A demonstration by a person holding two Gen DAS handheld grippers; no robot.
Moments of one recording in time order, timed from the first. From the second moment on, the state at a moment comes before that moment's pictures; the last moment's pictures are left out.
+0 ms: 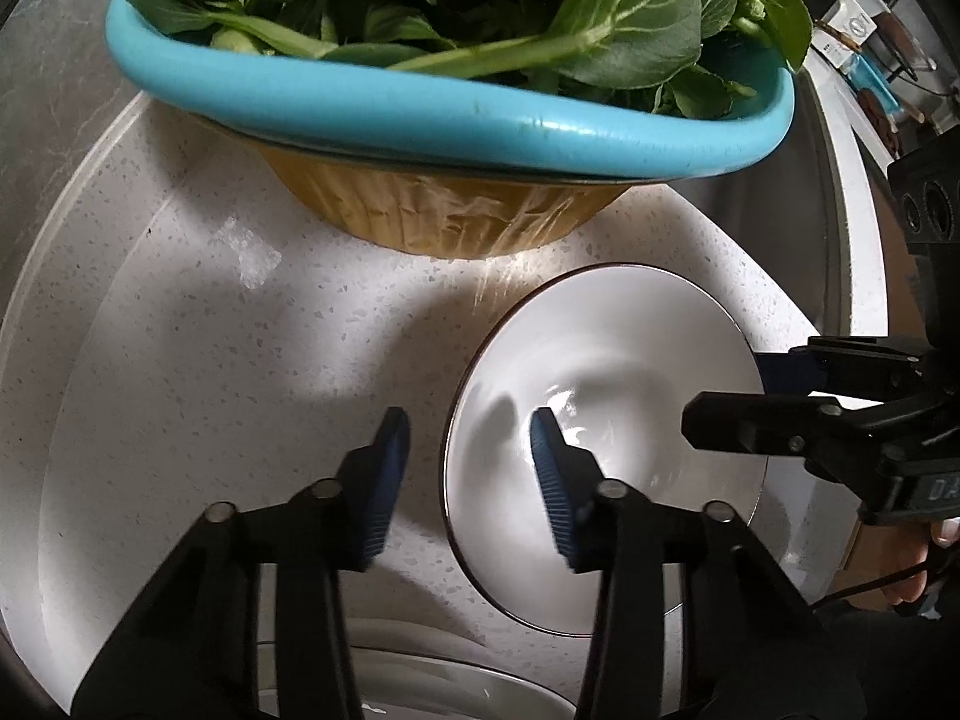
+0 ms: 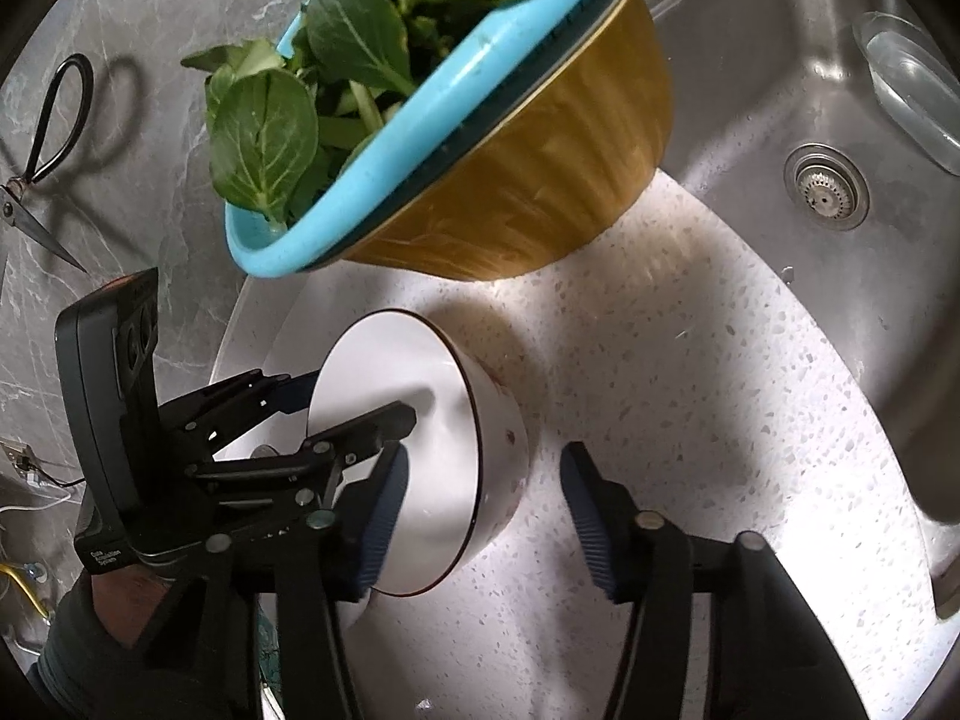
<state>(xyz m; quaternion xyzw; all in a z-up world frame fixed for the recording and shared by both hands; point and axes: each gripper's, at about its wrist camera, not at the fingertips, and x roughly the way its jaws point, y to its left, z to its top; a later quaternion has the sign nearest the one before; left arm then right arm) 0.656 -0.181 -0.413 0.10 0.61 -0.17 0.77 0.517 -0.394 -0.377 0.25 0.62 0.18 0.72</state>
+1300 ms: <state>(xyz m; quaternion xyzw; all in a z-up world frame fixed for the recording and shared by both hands) 0.643 -0.168 -0.402 0.09 0.61 -0.17 0.77 0.518 -0.394 -0.380 0.24 0.63 0.16 0.72</state>
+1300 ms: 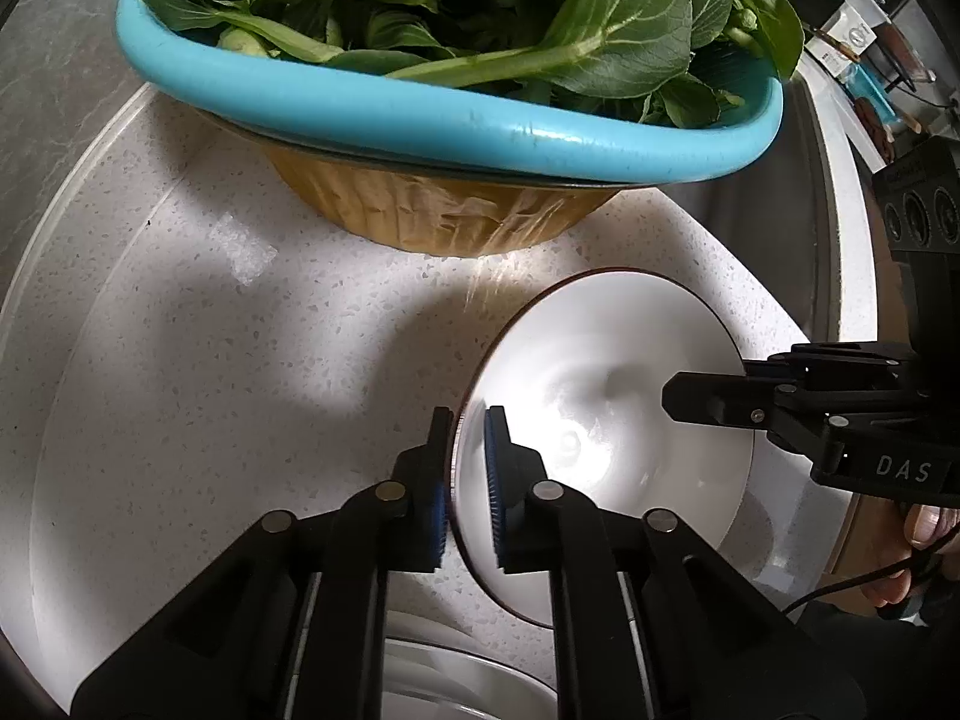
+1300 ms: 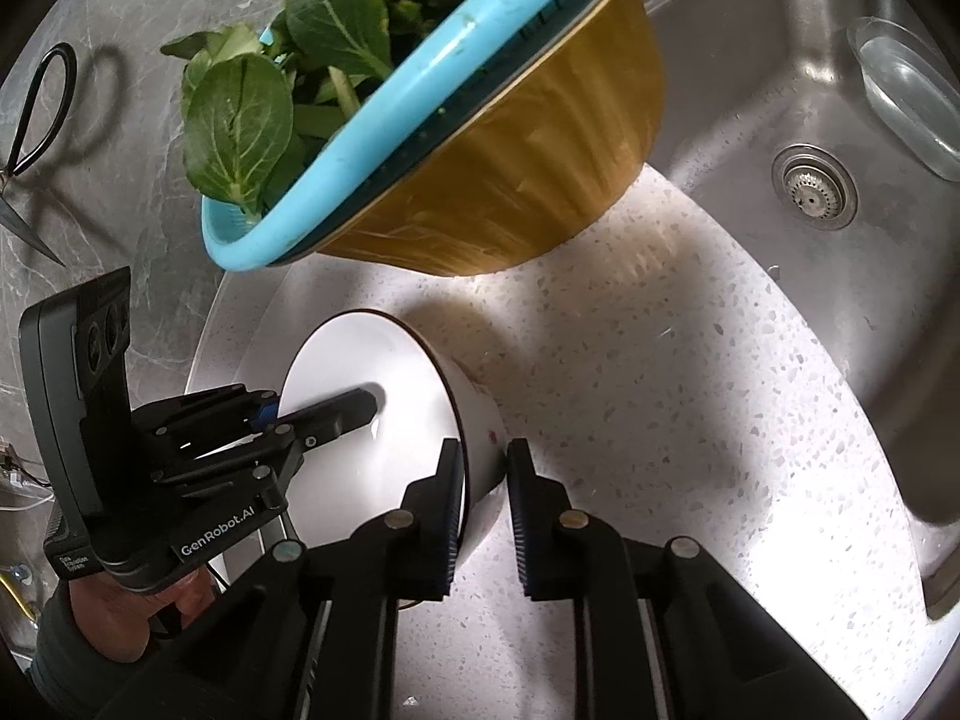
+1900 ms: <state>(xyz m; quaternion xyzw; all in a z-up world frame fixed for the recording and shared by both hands) 0.626 -0.166 -0.373 0.07 0.60 -0.17 0.78 0.515 -0.396 -0.362 0.24 0.62 0.17 0.73</state>
